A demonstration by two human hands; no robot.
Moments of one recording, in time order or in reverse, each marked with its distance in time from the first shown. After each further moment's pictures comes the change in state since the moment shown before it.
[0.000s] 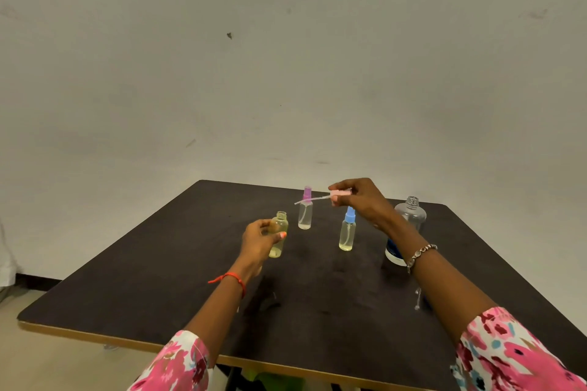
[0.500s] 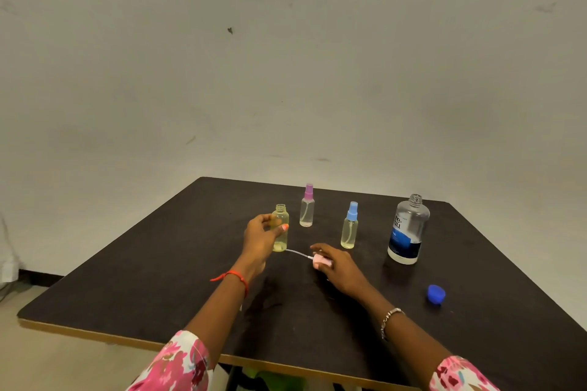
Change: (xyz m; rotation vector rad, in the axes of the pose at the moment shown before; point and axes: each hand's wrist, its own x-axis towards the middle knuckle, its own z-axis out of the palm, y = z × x) left_hand 0.003 0.002 0.006 -0.047 0.056 -0.002; right_hand -0.048 0.102 0.084 -0.271 -0.150 0.024
